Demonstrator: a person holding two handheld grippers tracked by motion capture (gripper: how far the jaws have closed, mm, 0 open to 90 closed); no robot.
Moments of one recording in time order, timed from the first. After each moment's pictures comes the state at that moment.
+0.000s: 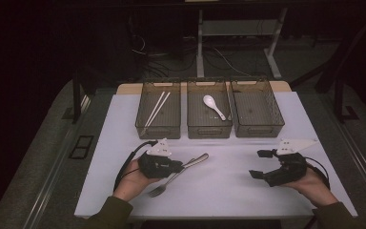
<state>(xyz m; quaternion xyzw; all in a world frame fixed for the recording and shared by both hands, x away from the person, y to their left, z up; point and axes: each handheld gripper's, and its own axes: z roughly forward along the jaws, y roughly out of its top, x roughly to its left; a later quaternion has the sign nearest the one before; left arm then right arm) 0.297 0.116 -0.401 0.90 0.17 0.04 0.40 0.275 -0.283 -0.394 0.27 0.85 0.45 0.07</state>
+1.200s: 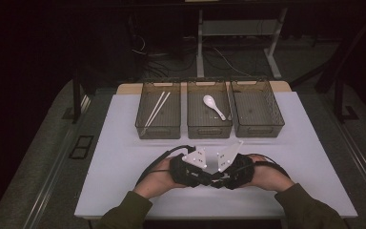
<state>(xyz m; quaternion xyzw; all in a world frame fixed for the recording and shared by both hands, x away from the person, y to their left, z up) 0.284 0.036 -0.387 0.93 0.02 -0.02 0.38 0.289 -0.155 -0.398 0.01 0.95 0.32 -0.01</state>
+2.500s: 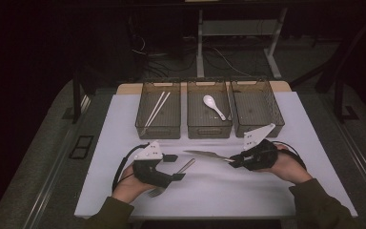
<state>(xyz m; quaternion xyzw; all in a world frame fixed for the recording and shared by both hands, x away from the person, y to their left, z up) 0.279 0.137 -0.399 0.85 0.20 0.05 0.48 0.315 -0.221 -0.383 0.12 0.92 0.36 0.04</state>
